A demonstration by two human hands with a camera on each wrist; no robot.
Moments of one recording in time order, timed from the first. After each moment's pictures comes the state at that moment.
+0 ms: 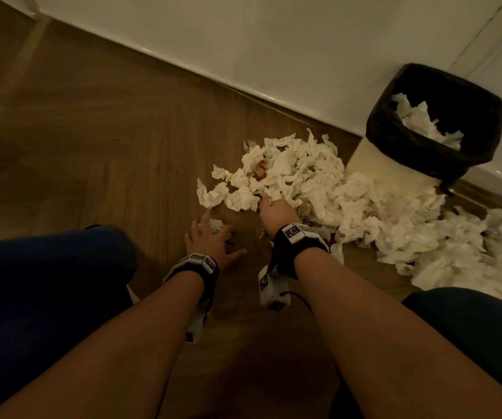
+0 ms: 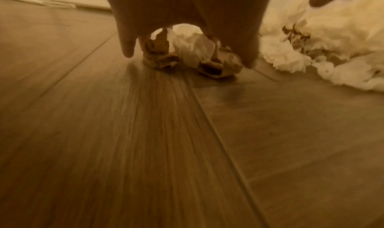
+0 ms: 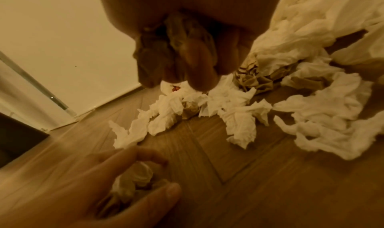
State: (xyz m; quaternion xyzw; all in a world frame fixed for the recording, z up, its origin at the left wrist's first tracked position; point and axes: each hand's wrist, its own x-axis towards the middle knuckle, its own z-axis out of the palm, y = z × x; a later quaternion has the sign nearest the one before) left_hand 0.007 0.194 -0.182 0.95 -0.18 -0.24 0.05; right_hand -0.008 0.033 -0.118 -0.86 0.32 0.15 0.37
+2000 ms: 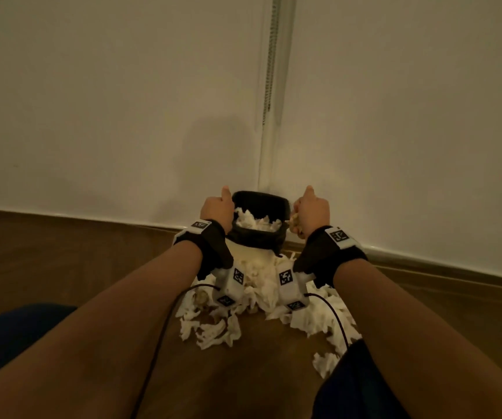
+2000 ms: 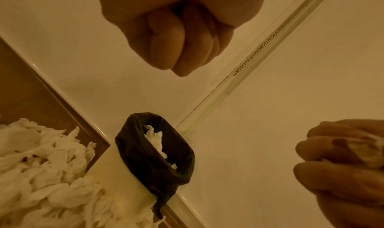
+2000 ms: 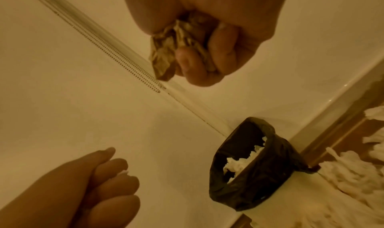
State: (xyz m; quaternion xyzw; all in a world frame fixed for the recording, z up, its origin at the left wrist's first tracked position) left_hand -0.069 -0.037 0.142 0.77 -0.16 -0.19 0.59; right_hand -0.193 -0.144 0.160 -0.56 0.43 -0.34 0.62
